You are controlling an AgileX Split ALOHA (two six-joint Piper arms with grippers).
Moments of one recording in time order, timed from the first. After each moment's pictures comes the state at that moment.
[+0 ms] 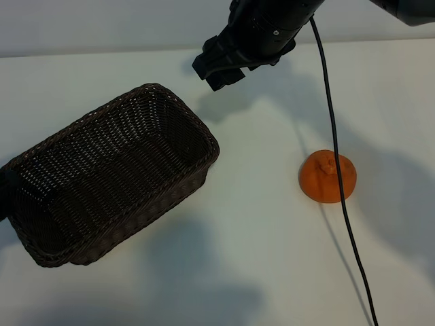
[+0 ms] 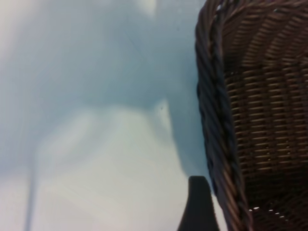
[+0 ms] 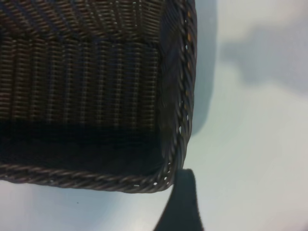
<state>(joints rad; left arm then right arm) -0.08 0.90 -0.55 0.11 0.72 -0.73 0.48 1.92 -1.83 0.18 1.05 -0.09</state>
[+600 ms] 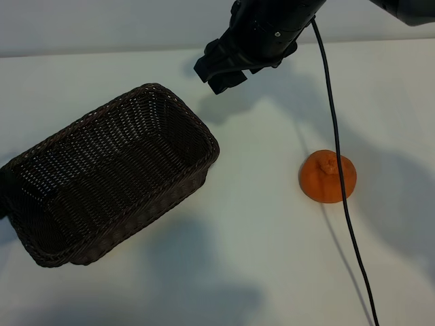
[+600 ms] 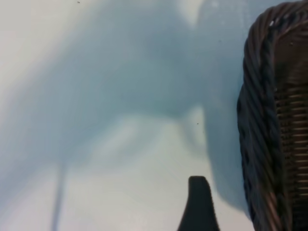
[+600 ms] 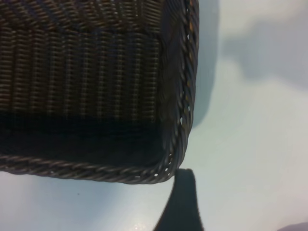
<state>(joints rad) -0.08 0.99 -0.52 0.23 0.68 -0.83 0.48 1.92 -1.83 0.18 1.07 -0.09</state>
